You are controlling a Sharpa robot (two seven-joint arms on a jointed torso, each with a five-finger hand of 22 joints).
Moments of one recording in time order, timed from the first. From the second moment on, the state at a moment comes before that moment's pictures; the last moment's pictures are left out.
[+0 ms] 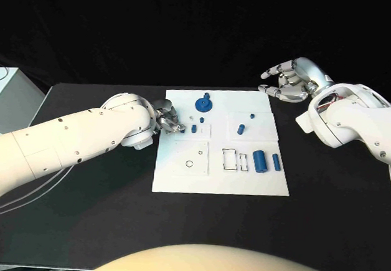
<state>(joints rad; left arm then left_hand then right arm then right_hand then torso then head) 1.07 -0.65 0.16 1.33 -1.23 -0.02 -0.50 1.18 -0.19 0.71 0.23 0.19 0.81 0.06 0.85 0.73 1.24 -0.02 1.01 0.65 1.46 -0.07 1.52 1.31 0.08 1.34 0.04 1.36 1.19 1.35 -0.84 -0.13 1.41 -0.99 -0.51 0.01 1.22 -0.20 0.44 0.15 0.24 0.90 0.13 0.11 0.32 1.25 0.05 1.35 1.24 1.46 -0.03 1.35 1.01 0.01 1.47 0.06 1.57 1.31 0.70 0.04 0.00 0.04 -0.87</state>
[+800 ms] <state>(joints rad) 1.07 -0.66 0.16 1.34 -1.23 -0.02 -0.50 1.18 -0.18 0.71 0.23 0.18 0.81 0.06 0.85 0.73 1.24 -0.02 1.01 0.65 1.46 -0.07 1.52 1.31 0.08 1.34 0.04 1.37 1.20 1.35 -0.84 -0.13 1.41 -0.99 -0.51 0.01 1.22 -0.20 0.44 0.15 0.24 0.90 0.13 0.11 0.32 1.25 0.05 1.35 1.24 1.46 -0.03 1.35 1.01 0.01 1.47 0.06 1.57 1.31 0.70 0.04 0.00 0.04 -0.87</state>
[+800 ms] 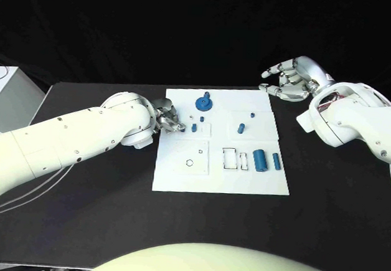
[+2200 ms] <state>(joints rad) 1.07 -0.66 0.16 1.33 -1.23 -0.02 -0.51 1.18 -0.18 0.71 0.23 0.19 0.82 0.05 0.85 0.72 1.25 -0.02 1.01 0.65 1.46 -0.07 1.53 1.31 0.08 1.34 0.04 1.37 1.20 1.35 -0.84 -0.13 1.41 -0.99 -0.51 0.01 1.22 -0.21 0.44 0.15 0.24 0.90 0.13 0.11 0.32 1.25 0.05 1.35 1.24 1.46 -0.03 1.35 1.01 0.01 1.47 0.06 1.57 1.31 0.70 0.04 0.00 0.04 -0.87</state>
